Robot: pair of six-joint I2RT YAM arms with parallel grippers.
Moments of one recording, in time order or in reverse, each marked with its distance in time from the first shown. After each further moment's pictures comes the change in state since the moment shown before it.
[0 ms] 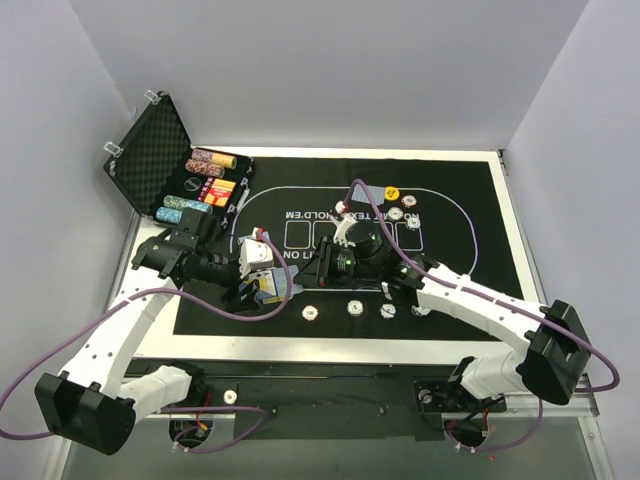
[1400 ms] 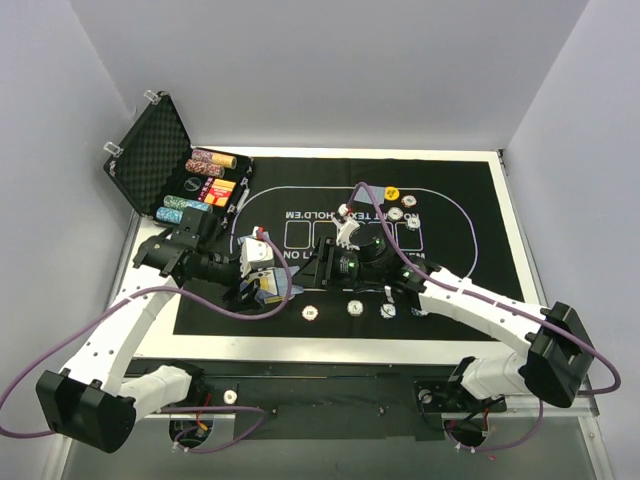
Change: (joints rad) left arm 0.000 0.003 0.000 0.008 0.021 -0.005; right arm -0.010 -0.036 -0.057 0.042 -0.011 0.006
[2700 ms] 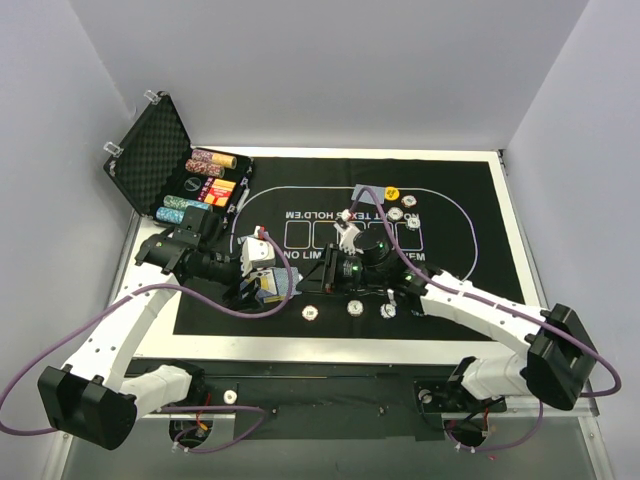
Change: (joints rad) left arm 0.000 0.022 0.003 -0.001 -0.029 0.007; right arm -0.014 0.006 -0.056 0.067 -0.077 0.058
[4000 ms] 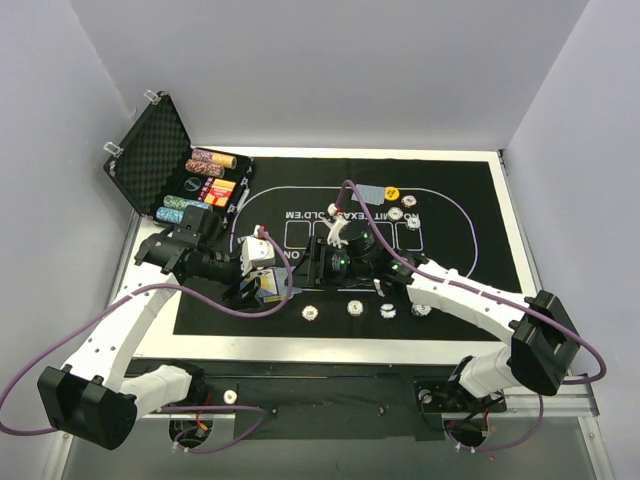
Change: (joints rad) left arm 0.000 0.001 0.007 -0.002 0.001 -0.003; right arm 0.014 0.097 0.116 -0.080 0.030 -0.082
